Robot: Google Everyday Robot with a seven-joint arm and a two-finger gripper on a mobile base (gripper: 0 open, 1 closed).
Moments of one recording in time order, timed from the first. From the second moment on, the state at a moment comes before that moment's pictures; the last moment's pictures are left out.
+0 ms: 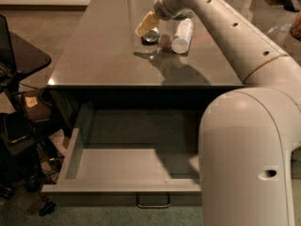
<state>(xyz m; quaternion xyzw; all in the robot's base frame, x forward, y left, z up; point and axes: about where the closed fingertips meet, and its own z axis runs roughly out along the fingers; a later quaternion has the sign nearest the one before) 0.871 -0.032 0.922 -0.43 0.78 0.01 0.46</state>
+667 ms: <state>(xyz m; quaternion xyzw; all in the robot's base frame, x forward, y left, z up) 0.889 -0.008 0.879 -0.43 0.79 0.04 0.44</state>
